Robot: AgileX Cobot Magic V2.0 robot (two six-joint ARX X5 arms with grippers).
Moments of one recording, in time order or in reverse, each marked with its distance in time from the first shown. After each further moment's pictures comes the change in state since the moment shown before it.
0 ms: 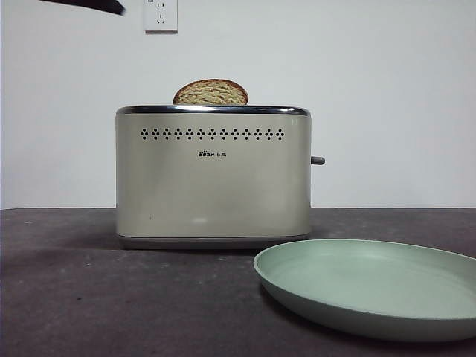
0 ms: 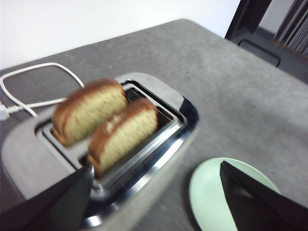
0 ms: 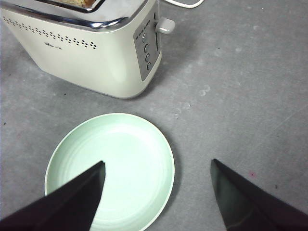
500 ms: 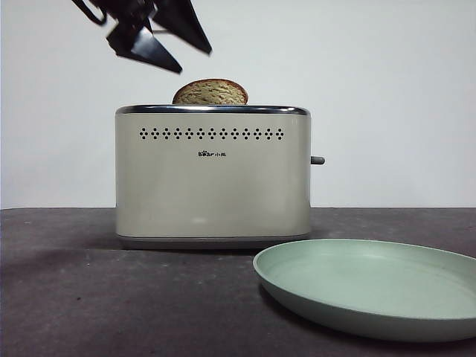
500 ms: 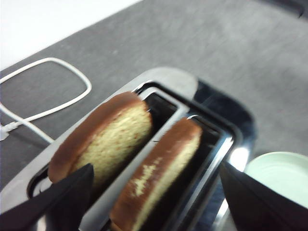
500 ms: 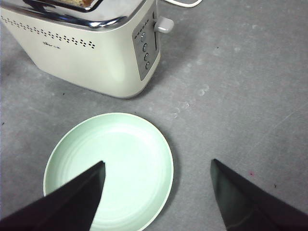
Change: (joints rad) left arm -0.098 0.375 0.242 0.005 -0.120 0.159; right arm 0.000 0.000 0.000 -0.002 0.003 0.000
